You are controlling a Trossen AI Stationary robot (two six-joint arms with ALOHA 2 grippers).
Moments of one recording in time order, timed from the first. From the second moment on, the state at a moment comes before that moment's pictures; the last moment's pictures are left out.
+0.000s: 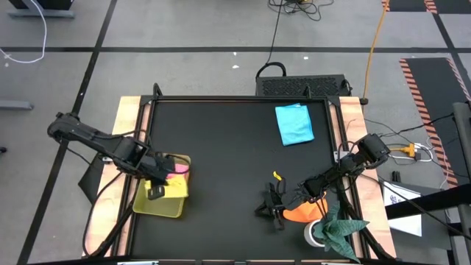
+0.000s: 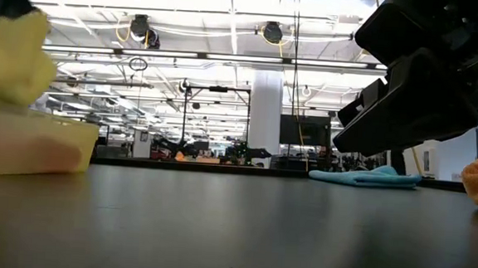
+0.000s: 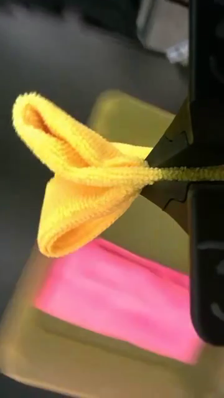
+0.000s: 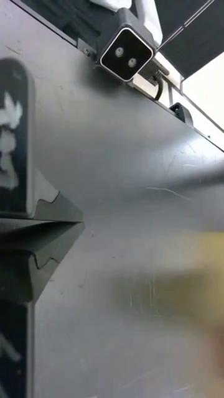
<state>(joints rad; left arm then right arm) -0.38 1.01 0.92 -1.15 0.12 -0.66 0.51 1.78 0.58 0.71 0.18 0.37</state>
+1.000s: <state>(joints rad) -0.25 1.02 0.56 -0.97 0.26 -0.64 0.51 1.78 0.58 0.71 0.18 0.37</state>
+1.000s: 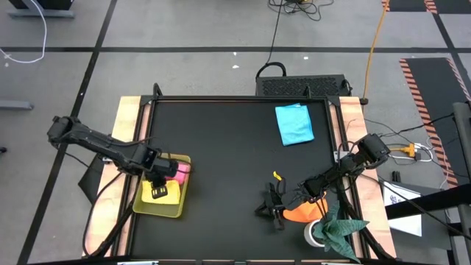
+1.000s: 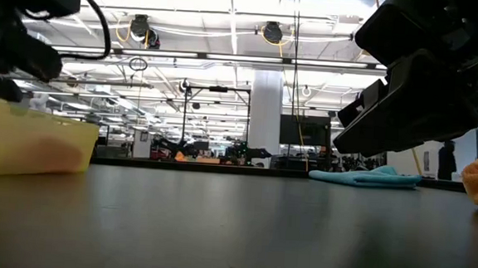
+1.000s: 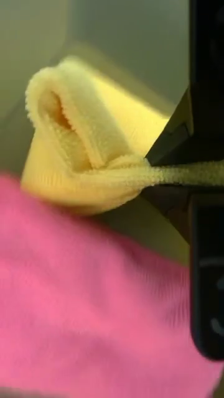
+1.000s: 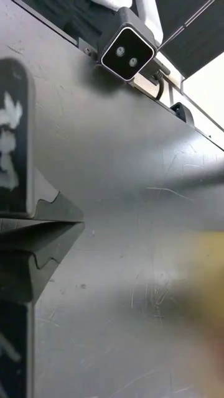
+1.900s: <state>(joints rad) -0.22 1.02 0.72 -0.92 0.17 -0.58 0.51 1.78 0.58 0.71 0.18 0.37</state>
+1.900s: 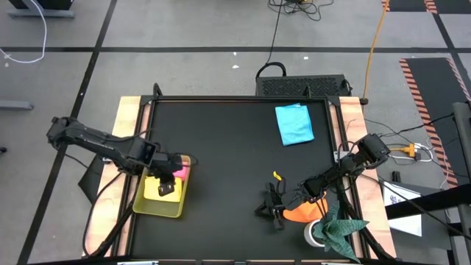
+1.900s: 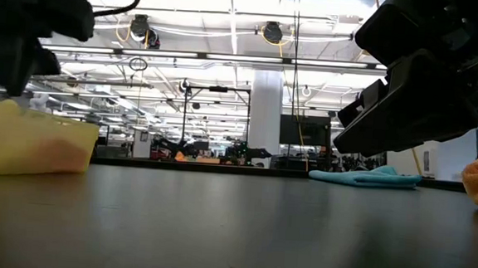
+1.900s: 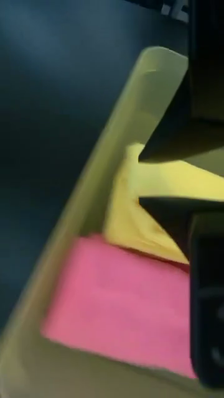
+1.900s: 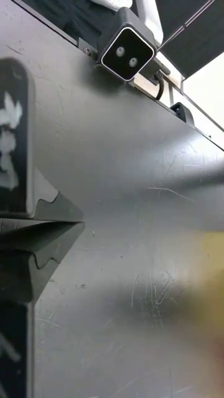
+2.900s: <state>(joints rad) -0.35 1.02 0.69 -1.01 0.08 -0.76 0.51 1.78 0.58 0.70 0.18 0.37</state>
